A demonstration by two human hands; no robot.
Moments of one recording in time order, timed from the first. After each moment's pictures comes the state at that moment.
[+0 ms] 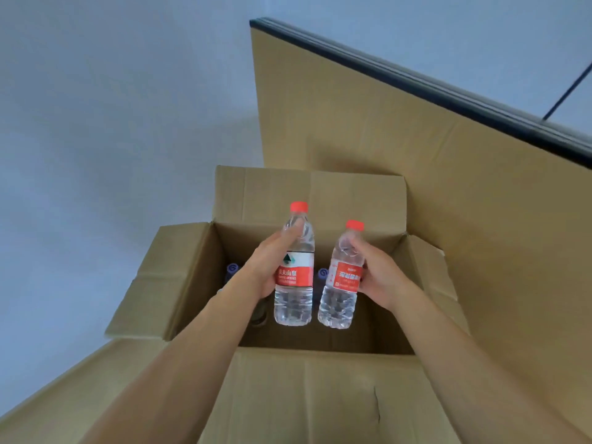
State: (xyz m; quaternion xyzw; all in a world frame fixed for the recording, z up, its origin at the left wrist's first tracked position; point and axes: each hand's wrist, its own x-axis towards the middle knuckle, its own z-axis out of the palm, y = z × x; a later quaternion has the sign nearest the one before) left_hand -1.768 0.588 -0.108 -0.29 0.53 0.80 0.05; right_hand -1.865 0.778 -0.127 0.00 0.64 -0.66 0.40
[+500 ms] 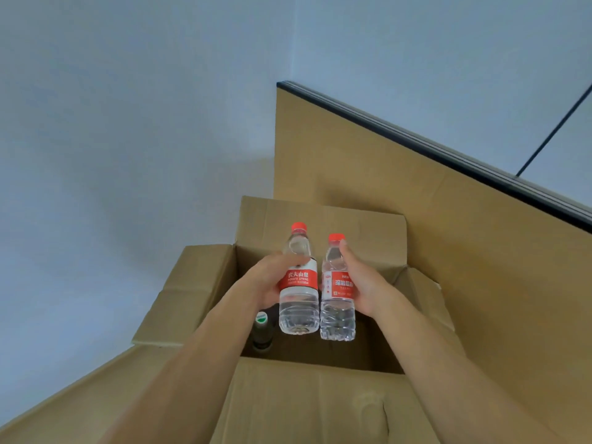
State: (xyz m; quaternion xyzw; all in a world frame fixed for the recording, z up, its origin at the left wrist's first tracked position) left_hand -1.728 0.565 -0.064 -0.30 0.49 0.82 0.06; right_hand -1.826 0.722 -0.070 0.06 0.65 -0.65 0.40
